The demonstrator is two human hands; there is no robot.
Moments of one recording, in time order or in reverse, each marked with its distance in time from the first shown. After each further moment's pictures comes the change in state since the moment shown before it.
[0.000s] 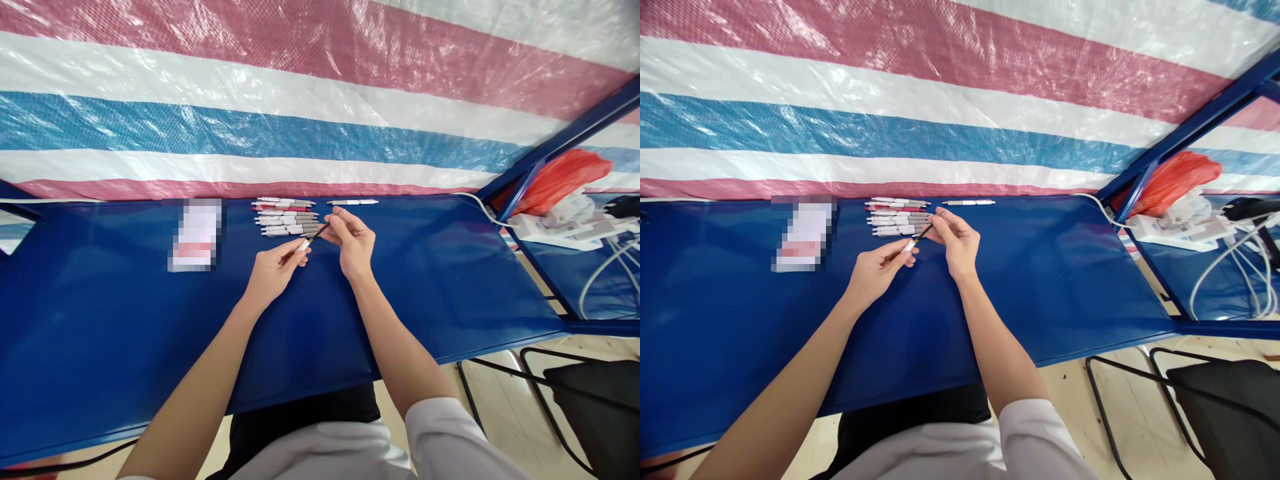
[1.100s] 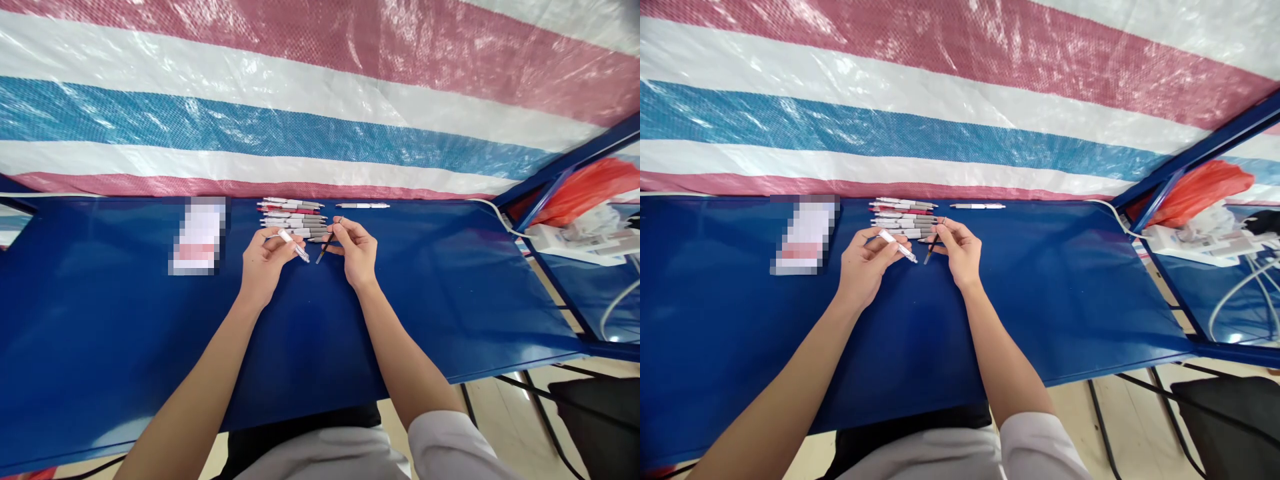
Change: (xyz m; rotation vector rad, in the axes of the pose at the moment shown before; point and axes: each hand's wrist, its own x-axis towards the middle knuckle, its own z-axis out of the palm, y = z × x) left_hand 0.015 -0.009 -0.006 -0.537 0.250 -0.050; right_hand 0.004 0.015 0.001 -0.033 -0.061 0.079
